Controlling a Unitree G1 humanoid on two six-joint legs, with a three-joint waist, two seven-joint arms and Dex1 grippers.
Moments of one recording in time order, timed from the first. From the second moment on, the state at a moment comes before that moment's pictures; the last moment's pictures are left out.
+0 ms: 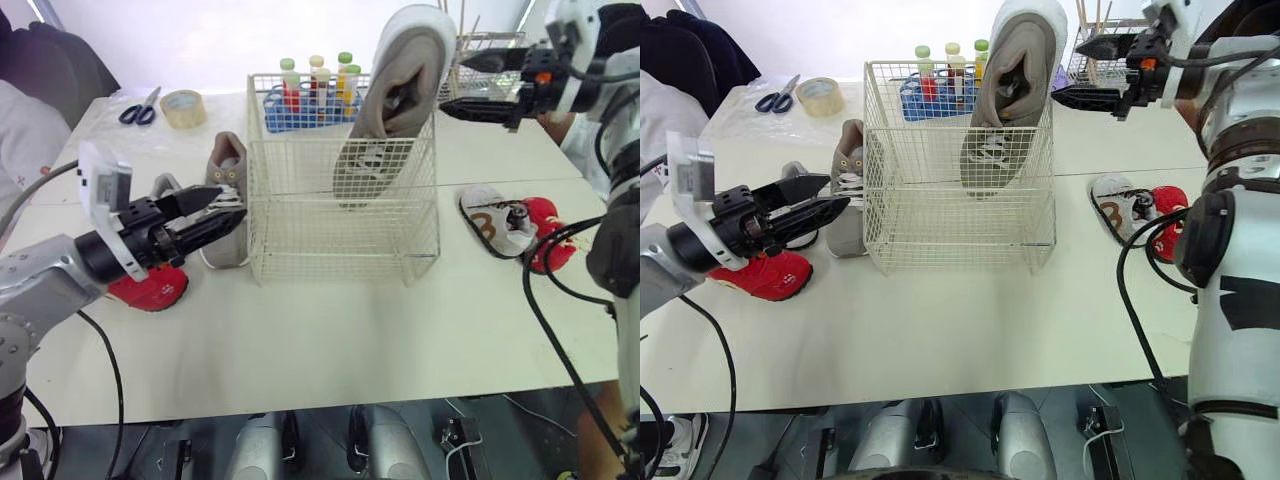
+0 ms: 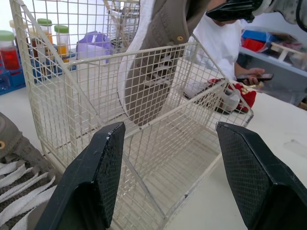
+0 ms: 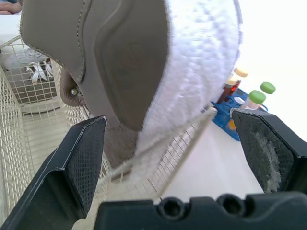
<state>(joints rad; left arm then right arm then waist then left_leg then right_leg) -0.25 0.89 0.41 -0.51 -1.22 0.80 -0.49 -1.57 -0.77 -0.11 1.35 -0.05 -0.09 1.43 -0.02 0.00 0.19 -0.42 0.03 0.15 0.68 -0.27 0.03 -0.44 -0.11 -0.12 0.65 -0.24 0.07</state>
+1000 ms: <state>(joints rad) -1.01 0.92 -0.01 0.71 -0.64 0.88 -0.88 -0.91 -0.86 -0.01 -0.27 0.73 0.92 1.53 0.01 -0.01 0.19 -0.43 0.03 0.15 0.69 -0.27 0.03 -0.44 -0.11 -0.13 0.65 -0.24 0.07</state>
